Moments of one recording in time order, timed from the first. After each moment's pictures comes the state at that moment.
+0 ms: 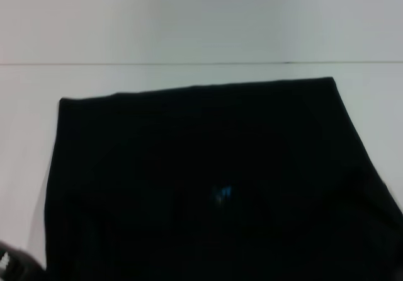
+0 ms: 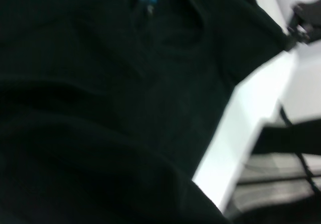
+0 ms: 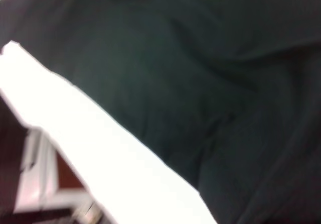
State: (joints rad) left arm -0.65 -1.87 0.58 0.58 2.64 2.00 -1.99; right arm 0.72 1.89 -0.70 -0.70 -2.69 -1.95 2.07
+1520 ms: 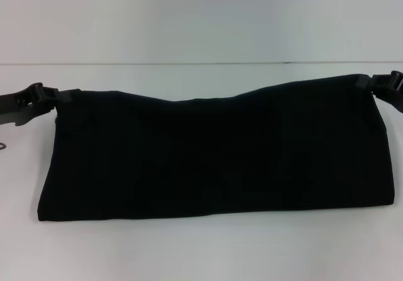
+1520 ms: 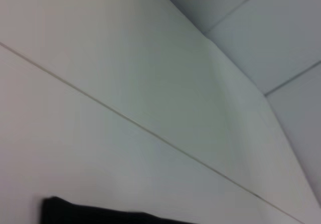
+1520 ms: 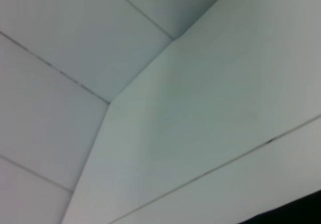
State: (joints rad) left arm -0.69 -1.90 0.13 0.48 2.40 1.29 -2.19; right arm 0.67 1.95 -0.27 -0.42 -2.14 -1.22 2.09
